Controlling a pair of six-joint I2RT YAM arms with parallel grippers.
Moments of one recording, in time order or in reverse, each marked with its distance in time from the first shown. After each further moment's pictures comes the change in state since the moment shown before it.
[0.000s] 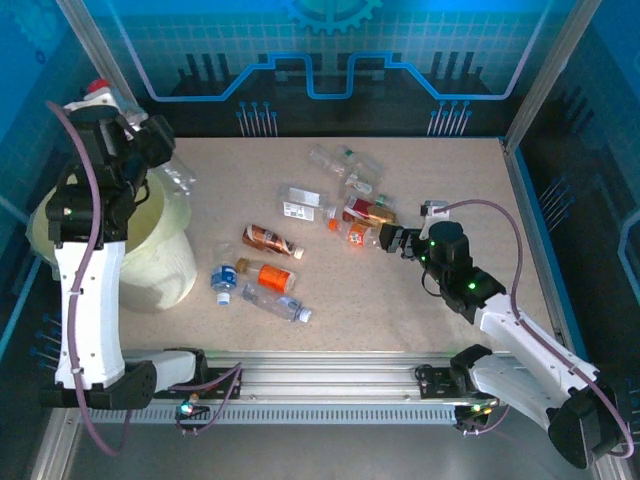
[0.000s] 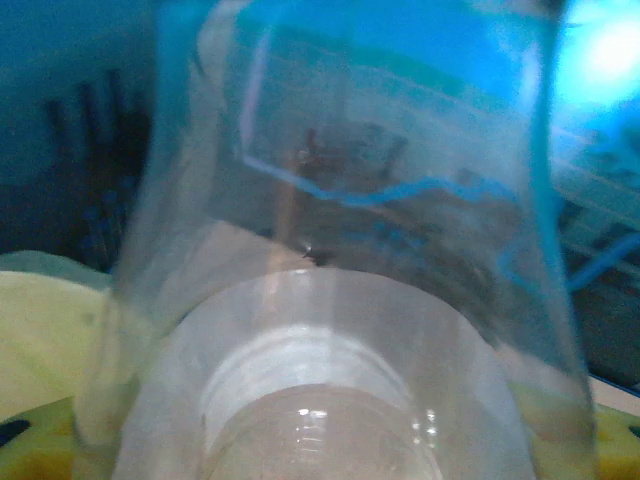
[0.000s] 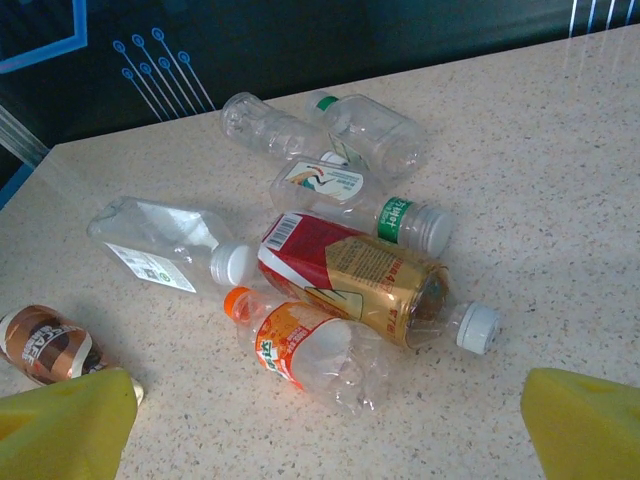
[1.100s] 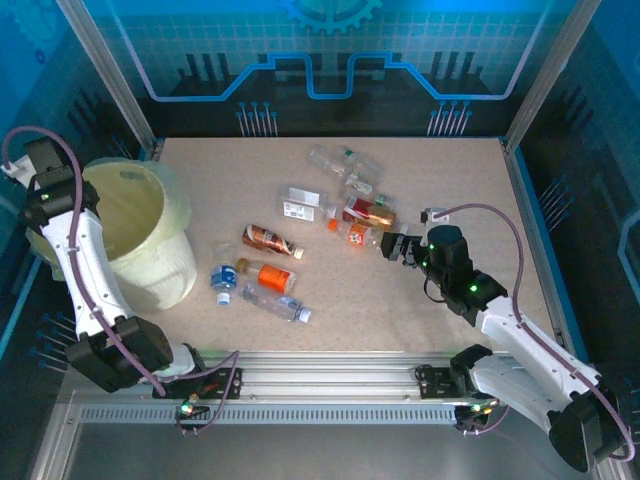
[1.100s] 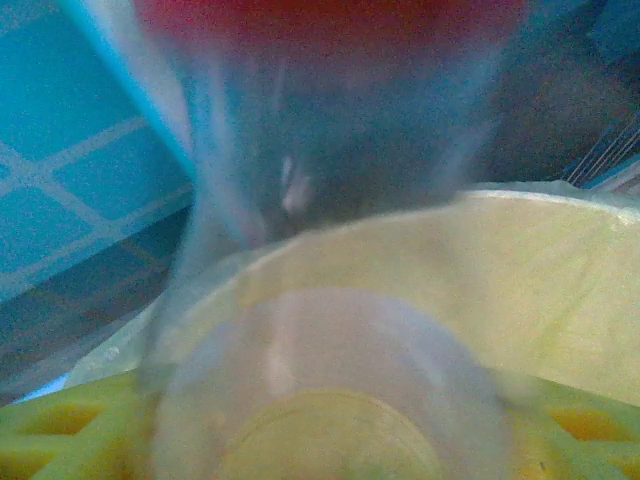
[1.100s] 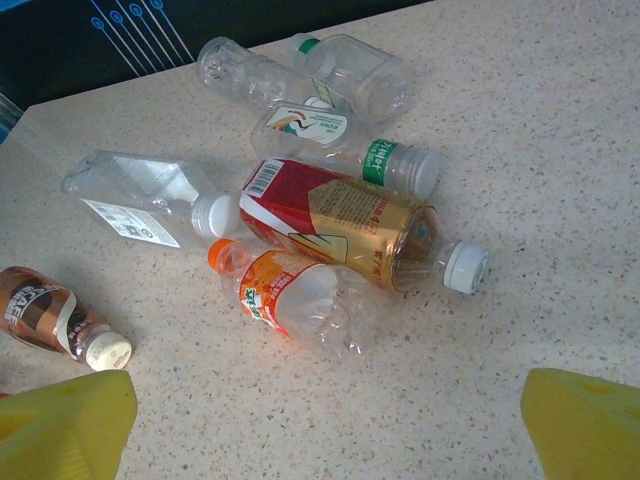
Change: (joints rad) left arm 0.533 0.116 -0.259 -0.035 -0.259 0.051; right arm 0.000 -0.022 -0.011 -0.101 -0.014 0.036
